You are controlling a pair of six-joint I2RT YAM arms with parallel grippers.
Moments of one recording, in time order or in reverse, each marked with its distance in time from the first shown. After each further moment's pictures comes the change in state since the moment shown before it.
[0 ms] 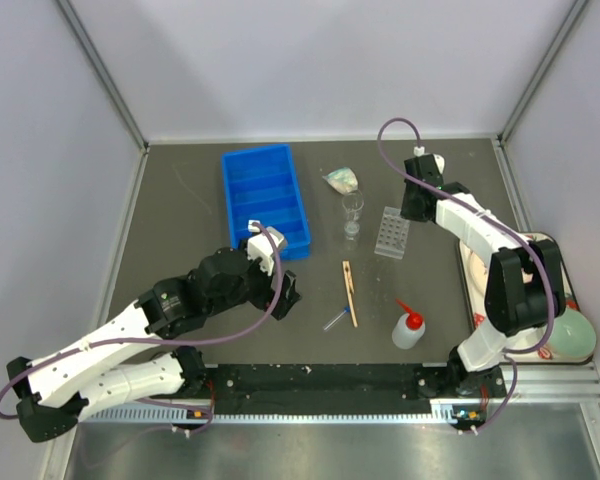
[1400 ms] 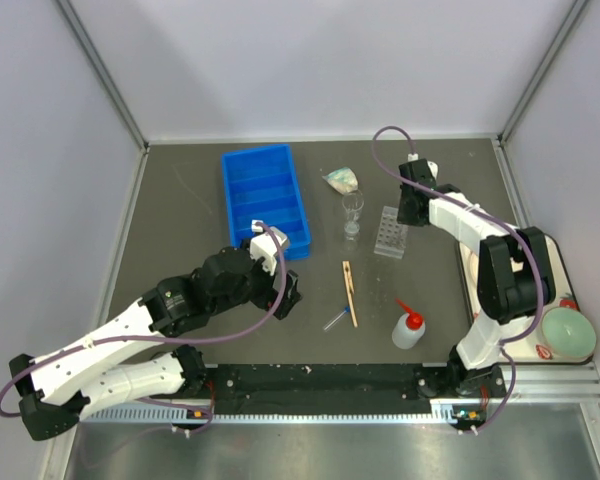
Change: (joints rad) left arm 0.000 0.022 0.000 -0.002 -0.008 0.000; right arm 0.000 0.090 -0.009 0.031 -0.009 -0.008
